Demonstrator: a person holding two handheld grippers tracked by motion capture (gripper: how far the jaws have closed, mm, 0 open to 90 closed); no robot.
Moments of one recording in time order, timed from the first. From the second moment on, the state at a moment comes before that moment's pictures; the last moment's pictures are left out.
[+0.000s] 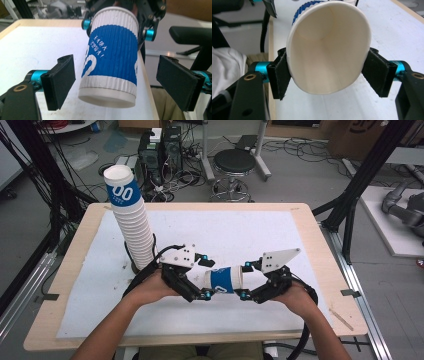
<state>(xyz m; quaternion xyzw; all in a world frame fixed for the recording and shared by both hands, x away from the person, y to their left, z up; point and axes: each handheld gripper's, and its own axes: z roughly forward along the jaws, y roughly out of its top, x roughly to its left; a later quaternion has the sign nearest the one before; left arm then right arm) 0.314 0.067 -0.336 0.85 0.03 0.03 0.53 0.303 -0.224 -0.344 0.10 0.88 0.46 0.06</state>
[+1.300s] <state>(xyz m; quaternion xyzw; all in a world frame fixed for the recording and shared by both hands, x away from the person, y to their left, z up) 0.320 0.031 -0.350 0.92 0.01 0.01 0.40 0.303 -0.176 -0.314 0.03 0.95 0.29 0.08</state>
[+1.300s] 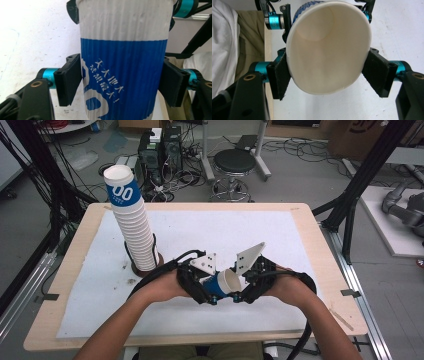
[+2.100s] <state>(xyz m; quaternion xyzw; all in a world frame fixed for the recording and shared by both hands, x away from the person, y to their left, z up) 0.329 0.055 -0.363 0.86 0.05 -0.01 0.50 0.307 -0.223 -0.317 0.10 0.86 0.49 0.06</state>
